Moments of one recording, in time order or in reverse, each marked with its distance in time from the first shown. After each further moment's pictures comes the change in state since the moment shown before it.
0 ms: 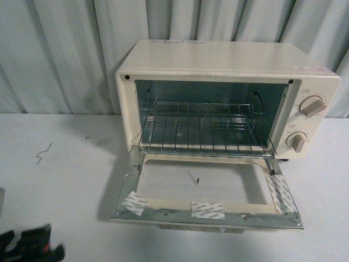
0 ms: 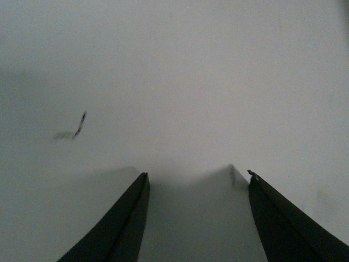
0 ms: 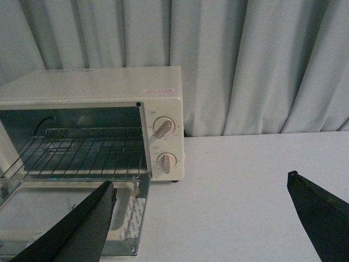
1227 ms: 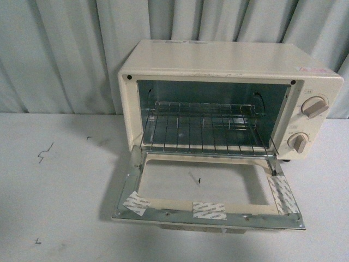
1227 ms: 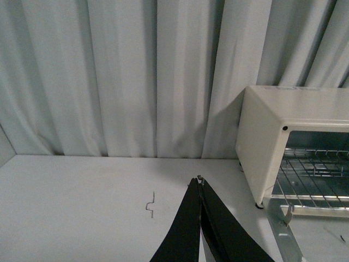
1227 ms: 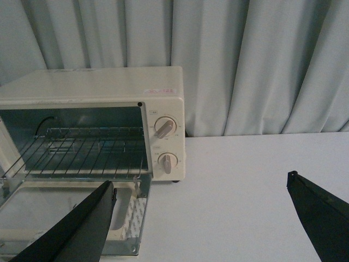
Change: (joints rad) left arm 0.169 -1.748 -0.245 -0.779 0.211 0.195; right arm 0.000 0.000 0.000 0.001 -0.001 -0.001
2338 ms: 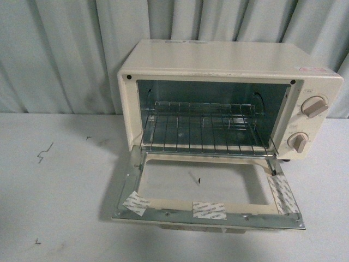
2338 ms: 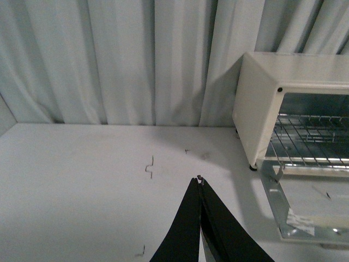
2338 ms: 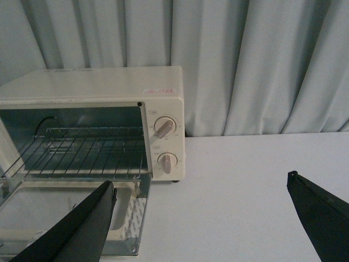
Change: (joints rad) left arm 0.000 -0.516 0.014 -0.615 0.003 0.000; right arm 0.000 0.000 0.000 0.000 0.000 0.000
